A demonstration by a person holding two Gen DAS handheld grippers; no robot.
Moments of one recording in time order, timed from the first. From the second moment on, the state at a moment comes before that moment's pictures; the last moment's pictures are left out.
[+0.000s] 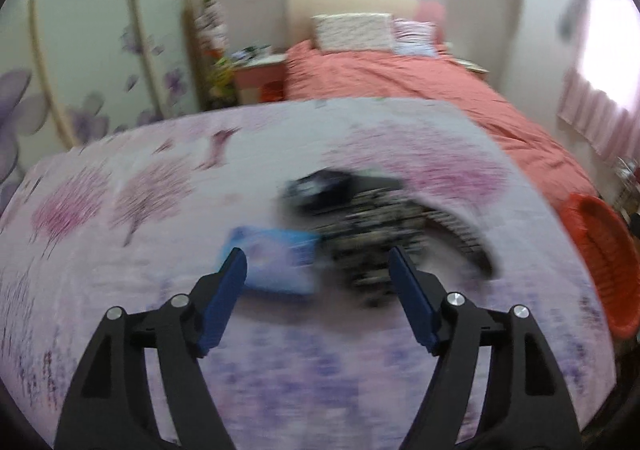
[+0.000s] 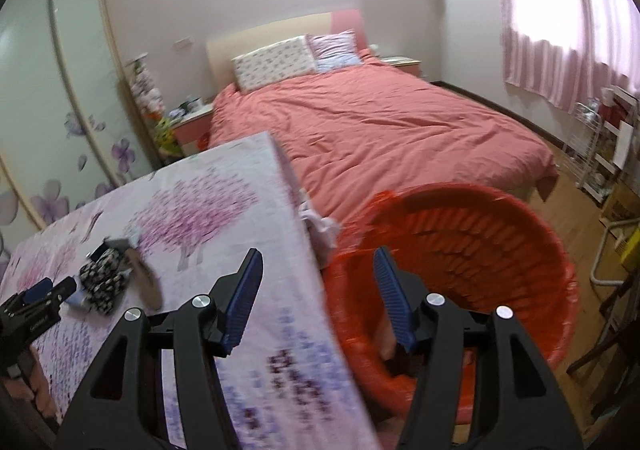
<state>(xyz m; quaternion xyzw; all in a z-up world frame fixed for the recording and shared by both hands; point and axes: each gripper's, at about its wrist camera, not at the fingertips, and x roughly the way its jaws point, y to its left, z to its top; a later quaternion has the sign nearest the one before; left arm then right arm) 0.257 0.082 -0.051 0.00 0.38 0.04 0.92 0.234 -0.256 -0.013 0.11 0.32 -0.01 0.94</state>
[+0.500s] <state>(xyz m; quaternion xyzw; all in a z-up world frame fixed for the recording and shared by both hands) 0.279 0.114 -0.086 -0.03 0.43 0.05 0.90 0.244 -0.188 -0.022 0.07 0.36 0.04 0.93</state>
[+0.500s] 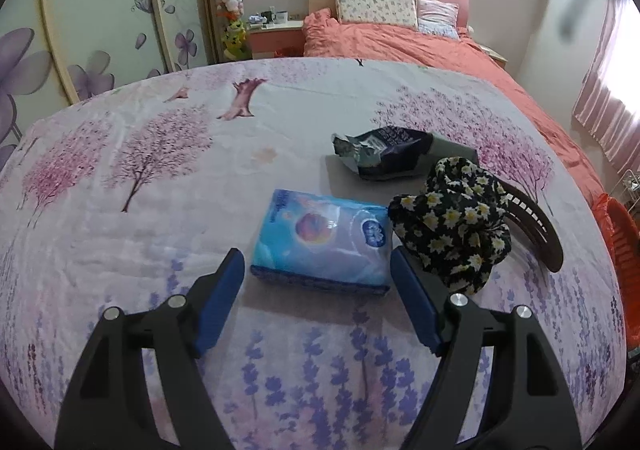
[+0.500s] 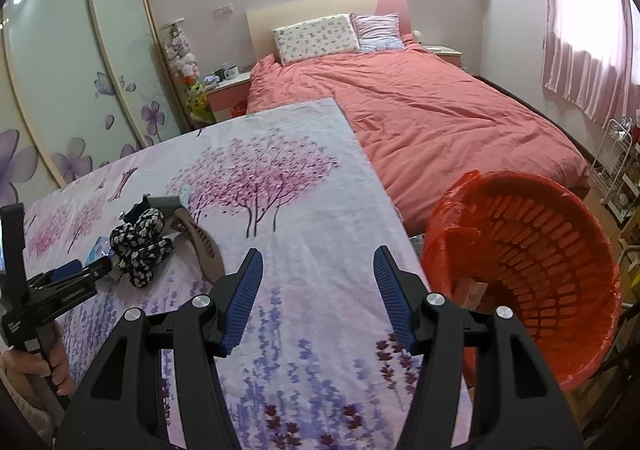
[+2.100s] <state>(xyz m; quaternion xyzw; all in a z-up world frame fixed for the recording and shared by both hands) 0.286 0.198 -0.097 -0.05 0.44 0.11 0.89 0.315 -0.084 -0.069 0.06 0.44 0.06 0.89</state>
